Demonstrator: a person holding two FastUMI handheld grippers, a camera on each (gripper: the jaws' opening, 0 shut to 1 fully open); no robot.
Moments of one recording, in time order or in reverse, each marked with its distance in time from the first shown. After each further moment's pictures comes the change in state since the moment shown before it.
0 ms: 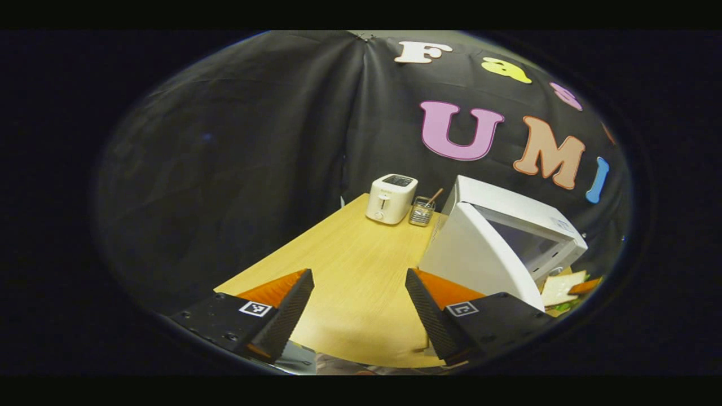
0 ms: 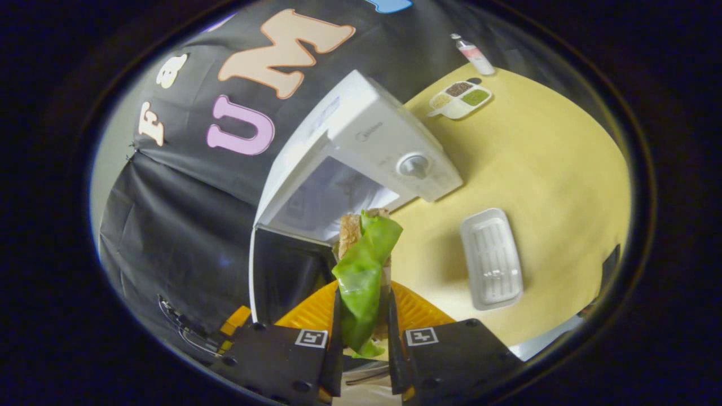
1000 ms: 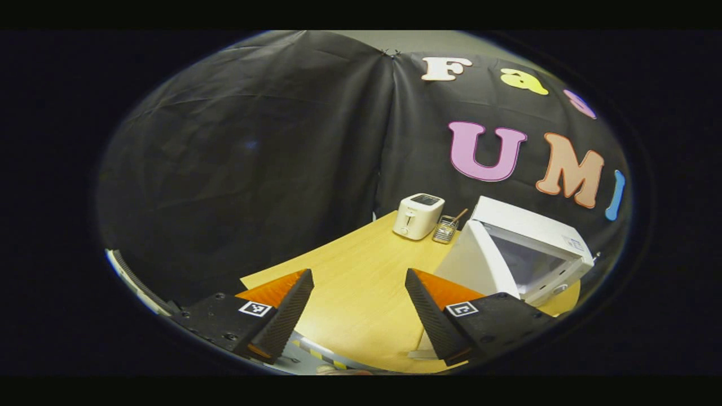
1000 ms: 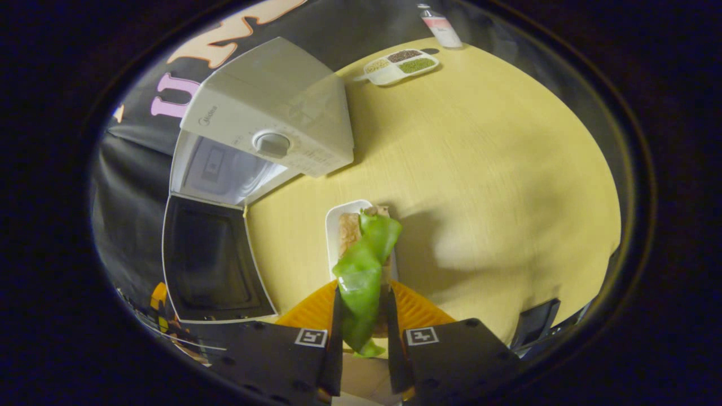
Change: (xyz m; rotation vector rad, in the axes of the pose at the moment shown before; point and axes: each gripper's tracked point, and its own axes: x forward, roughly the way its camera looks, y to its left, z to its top) left arm -0.058 0.000 0.007 -0.069 -0.130 0.225; right arm -0.019 -0.192 0.019 -0.106 0.283 -0.292
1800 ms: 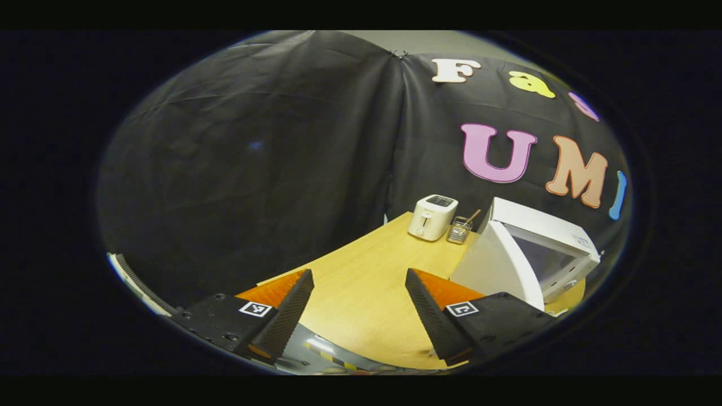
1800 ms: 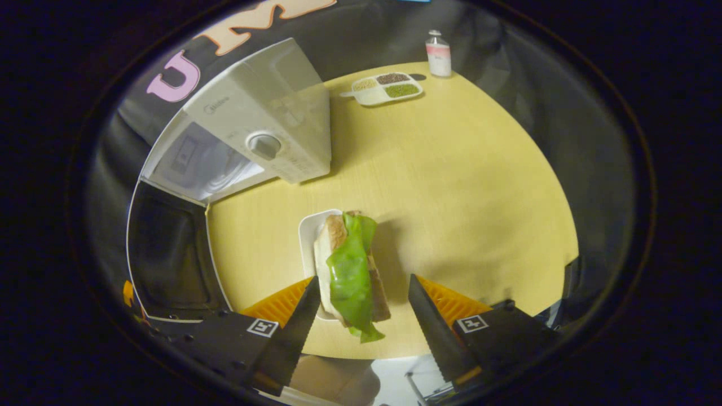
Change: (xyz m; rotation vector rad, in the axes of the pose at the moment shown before) left arm 0.009 0.043 0.003 -0.013 -0.004 0.017; right arm -0.013 -0.015 0.006 -0.062 -0.050 -0.215
